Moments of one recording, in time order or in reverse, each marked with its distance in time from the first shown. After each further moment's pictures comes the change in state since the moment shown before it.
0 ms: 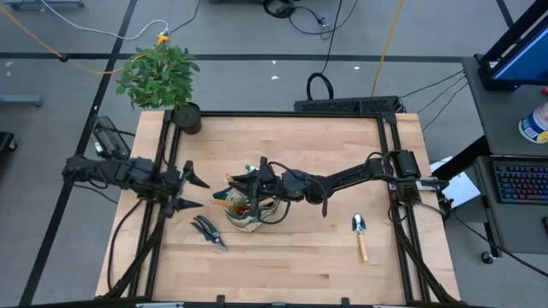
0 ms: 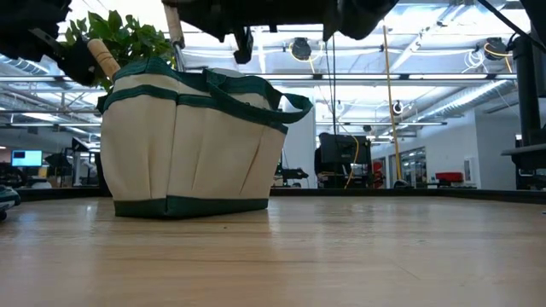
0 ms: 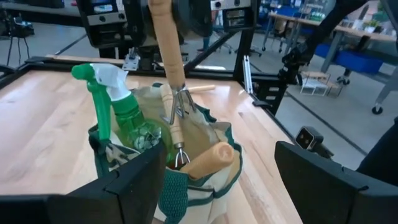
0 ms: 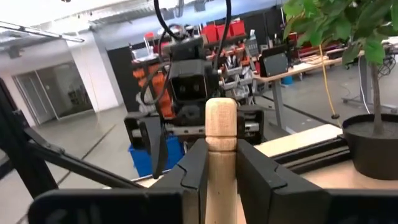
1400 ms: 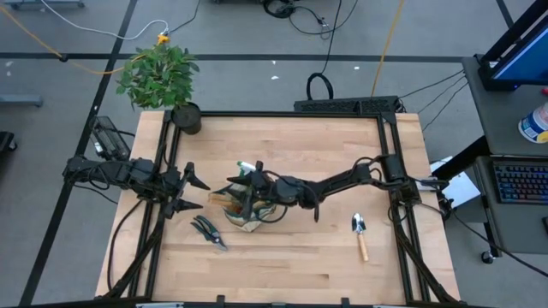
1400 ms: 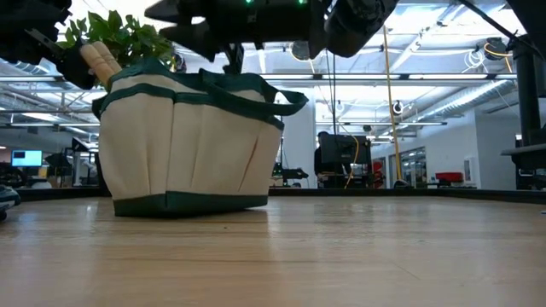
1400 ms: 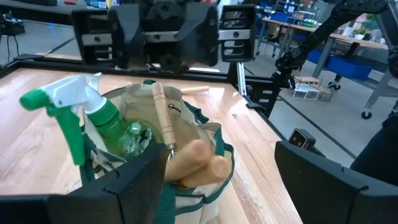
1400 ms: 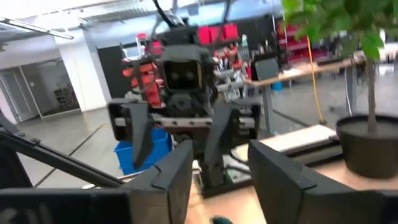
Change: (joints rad) left arm 0.000 -0.018 -0.031 0.033 0.024 -0.025; right arm 0.016 0.117 0.050 0.076 0.049 -0.057
